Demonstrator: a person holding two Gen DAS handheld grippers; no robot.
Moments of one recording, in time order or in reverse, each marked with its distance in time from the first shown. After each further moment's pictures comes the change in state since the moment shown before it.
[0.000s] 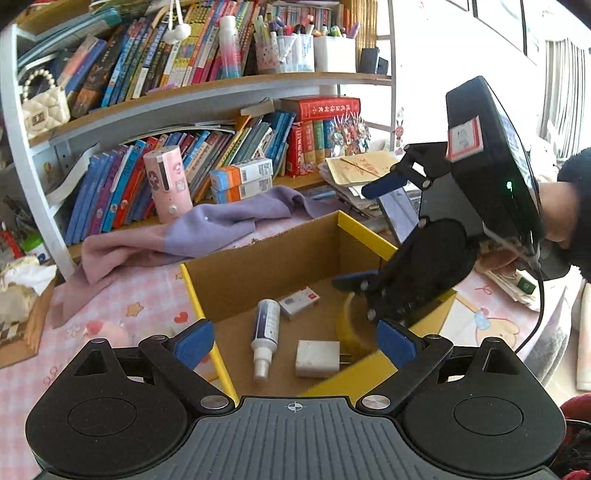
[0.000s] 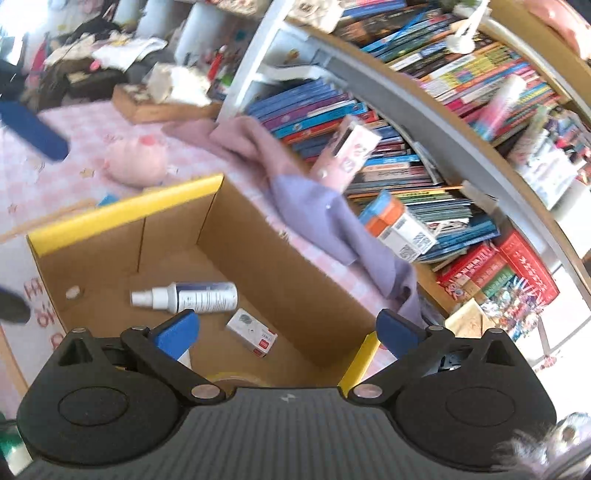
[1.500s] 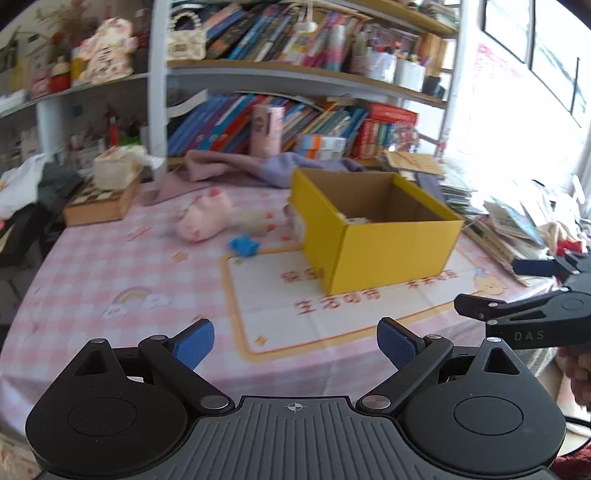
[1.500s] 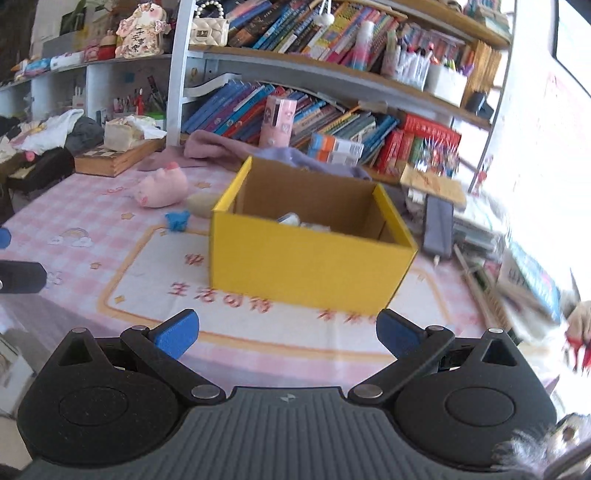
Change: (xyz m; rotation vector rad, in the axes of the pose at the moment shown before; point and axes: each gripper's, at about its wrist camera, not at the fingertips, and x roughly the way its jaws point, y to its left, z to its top) left arm -0.158 0.070 -0.160 -0.254 -0.008 0.072; right arm -0.162 0.217 -0.041 0.565 0.060 -0.243
